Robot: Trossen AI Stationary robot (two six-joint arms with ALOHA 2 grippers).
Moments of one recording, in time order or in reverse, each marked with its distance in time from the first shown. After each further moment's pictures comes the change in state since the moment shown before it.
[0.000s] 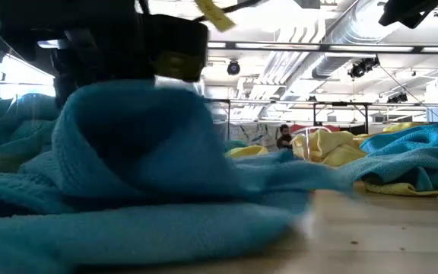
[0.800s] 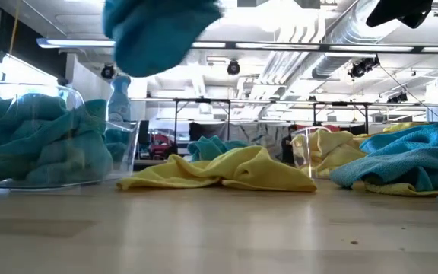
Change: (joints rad) left arm 0.001 -0.775 0.003 -0.284 -0.481 0.164; right arm 0.000 0.001 0.000 -0.004 0.129 0.101
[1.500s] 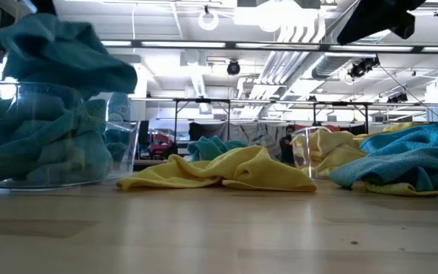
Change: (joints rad) left arm 0.018 -0.154 -0.077 -0.675 0.079 -0.427; right arm -0.106 0.099 0.000 0.043 0.132 0.156
